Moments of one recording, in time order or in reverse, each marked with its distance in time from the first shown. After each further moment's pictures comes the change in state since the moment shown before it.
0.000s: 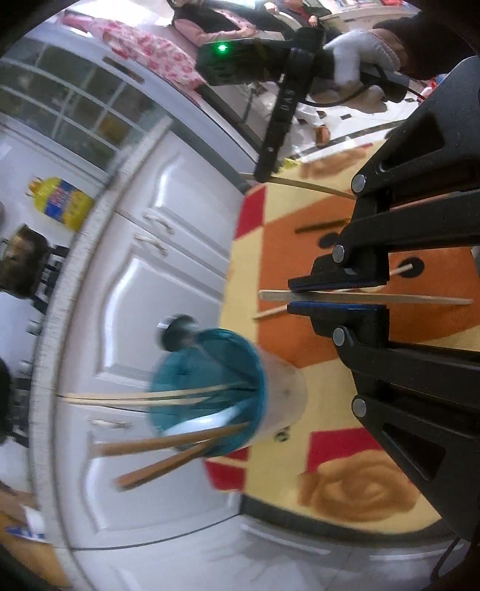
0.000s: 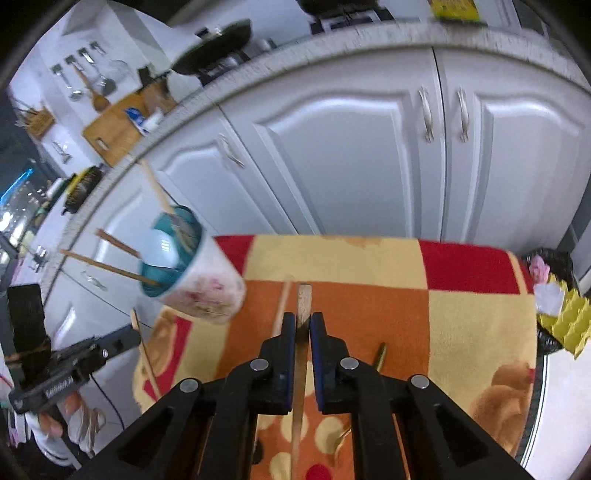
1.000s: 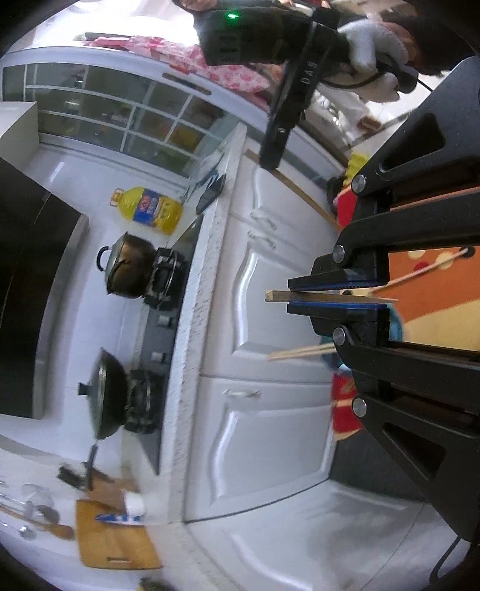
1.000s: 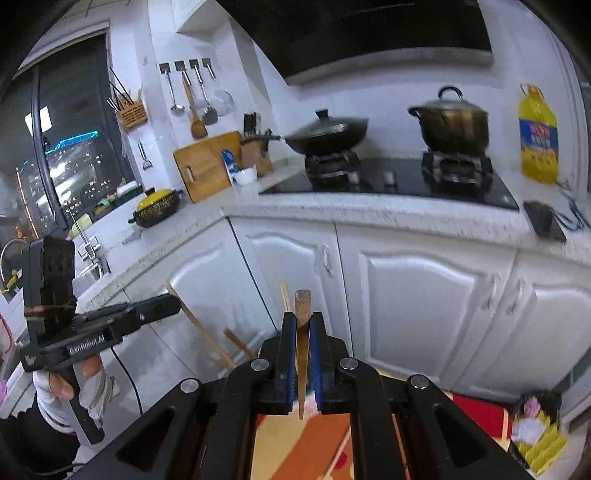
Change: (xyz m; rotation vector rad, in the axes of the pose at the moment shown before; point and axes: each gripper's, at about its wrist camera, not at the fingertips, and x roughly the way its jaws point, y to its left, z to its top) left arm -0.121 0.011 0.118 0.077 -0.271 0.074; right arm -0.105 0.156 0.108 -0.306 -0.261 0.107
